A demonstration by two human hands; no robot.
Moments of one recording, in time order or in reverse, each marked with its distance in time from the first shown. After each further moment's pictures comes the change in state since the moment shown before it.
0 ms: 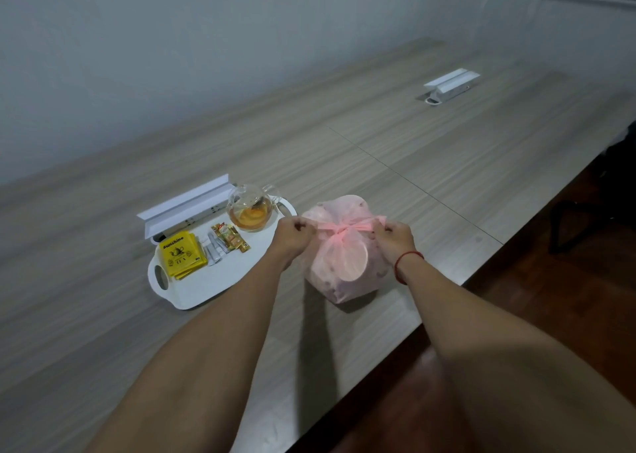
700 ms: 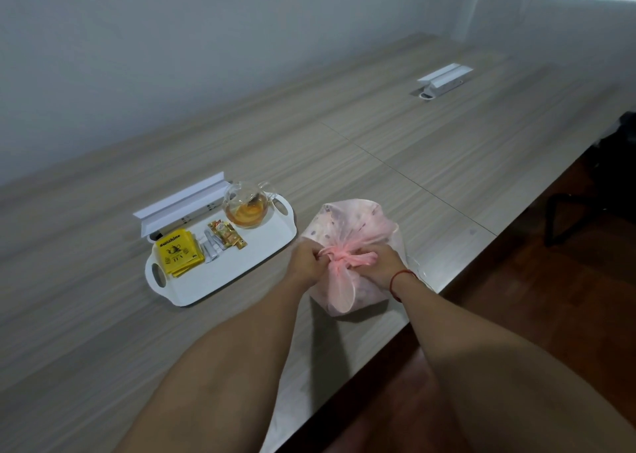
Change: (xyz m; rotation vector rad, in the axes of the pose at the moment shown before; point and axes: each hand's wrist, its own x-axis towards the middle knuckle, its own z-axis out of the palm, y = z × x) left_hand -0.038 -0.034 0.033 0.354 -0.115 0.182; right_hand -0.044 0.019 -0.008 -0.499 -0.369 -0.195
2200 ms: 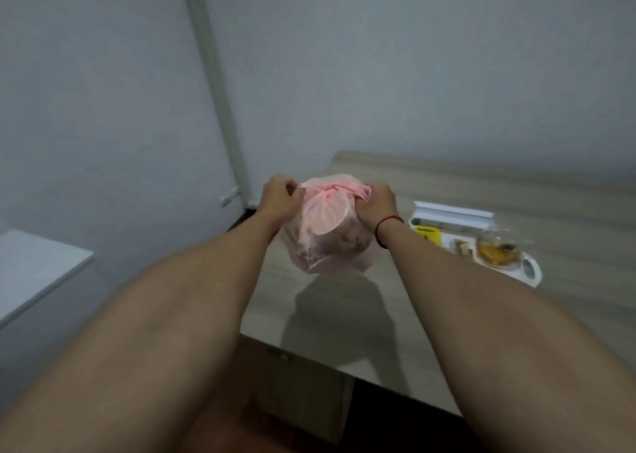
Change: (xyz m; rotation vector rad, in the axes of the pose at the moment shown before) left_hand -0.391 -0.060 -0.296 0.105 1.091 -0.473; right_hand -0.216 -0.321 0.156 0.121 -0.206 -0.813
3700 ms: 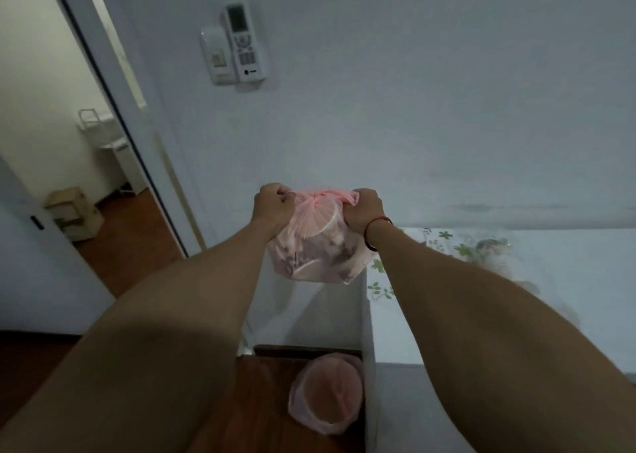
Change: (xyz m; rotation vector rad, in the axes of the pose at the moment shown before) left_hand -0.531 -0.616 -0.849 0.273 1.087 -0.931; right_hand -0.686 -0.665 0.723 0.232 -1.172 -0.711
